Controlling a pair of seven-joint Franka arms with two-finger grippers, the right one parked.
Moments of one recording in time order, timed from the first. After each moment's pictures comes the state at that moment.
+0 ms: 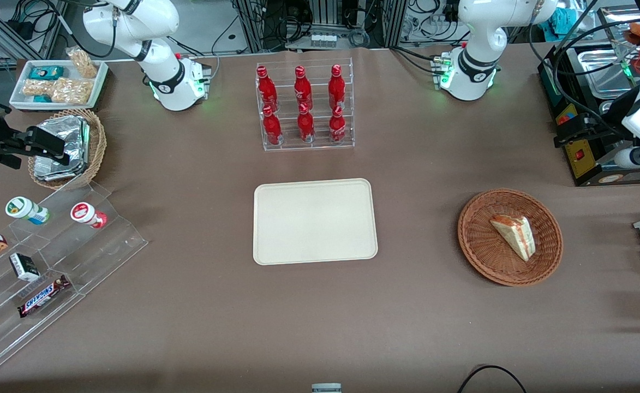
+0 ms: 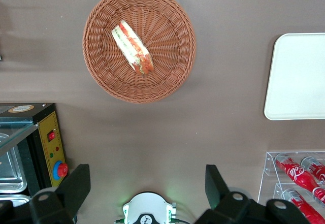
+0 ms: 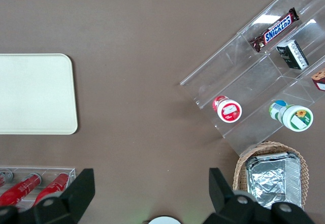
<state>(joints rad) -0.01 0.03 -0.02 -1.50 -0.03 1.36 -0.06</state>
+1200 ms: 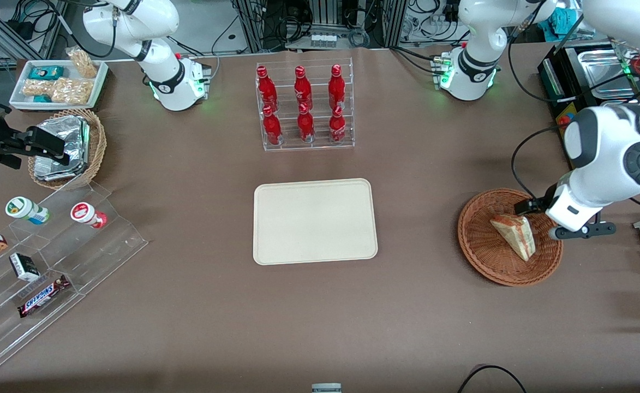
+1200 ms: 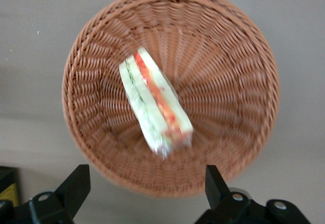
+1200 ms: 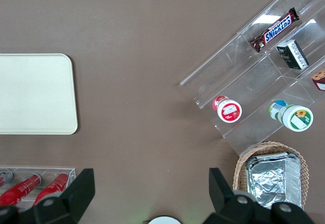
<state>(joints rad) 0.05 0.21 -0.01 -2.05 0.06 2.18 -0.17</state>
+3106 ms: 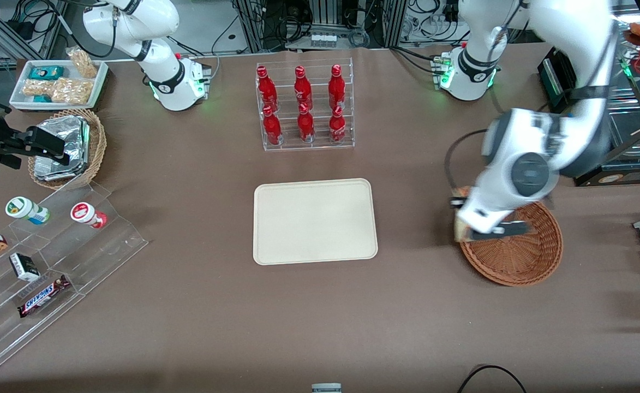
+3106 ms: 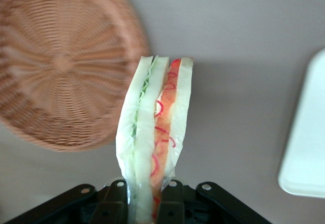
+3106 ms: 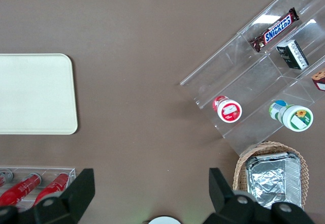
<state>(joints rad) -0.32 0.31 -0.05 -1.81 0.05 1.88 -0.44</state>
